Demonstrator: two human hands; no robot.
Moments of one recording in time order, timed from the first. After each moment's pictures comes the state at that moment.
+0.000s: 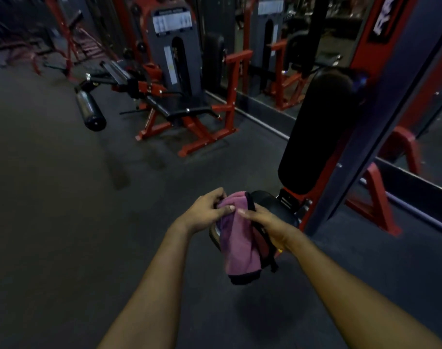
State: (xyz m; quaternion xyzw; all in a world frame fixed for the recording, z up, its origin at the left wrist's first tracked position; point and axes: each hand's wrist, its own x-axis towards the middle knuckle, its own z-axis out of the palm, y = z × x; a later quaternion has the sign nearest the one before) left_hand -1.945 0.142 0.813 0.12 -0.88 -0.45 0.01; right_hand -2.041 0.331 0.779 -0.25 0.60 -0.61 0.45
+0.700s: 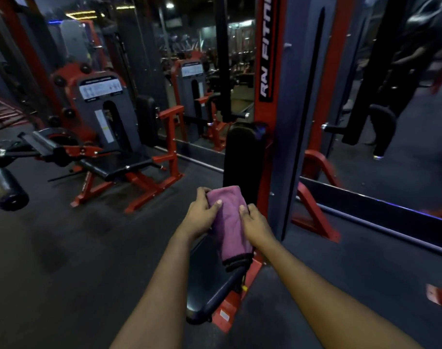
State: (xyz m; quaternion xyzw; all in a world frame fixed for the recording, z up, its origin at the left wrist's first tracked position) left_hand -2.071 0.243 0.898 0.10 -0.86 -0.50 0.09; right_hand -2.108 0.407 0.851 -0.08 0.83 -0.55 0.06
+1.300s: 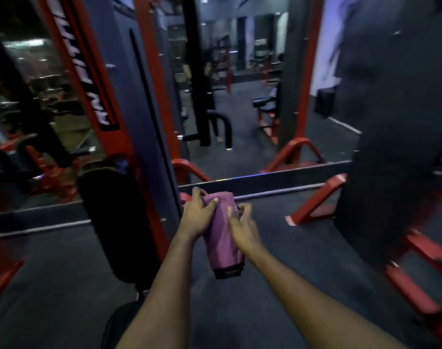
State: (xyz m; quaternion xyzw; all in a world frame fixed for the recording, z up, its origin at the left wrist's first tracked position) left_hand -2.204 0.432 0.899 -0.21 -0.86 -0.46 -0.01; right_hand -2.117 0.542 0.853 0.24 0.77 -0.56 -0.17
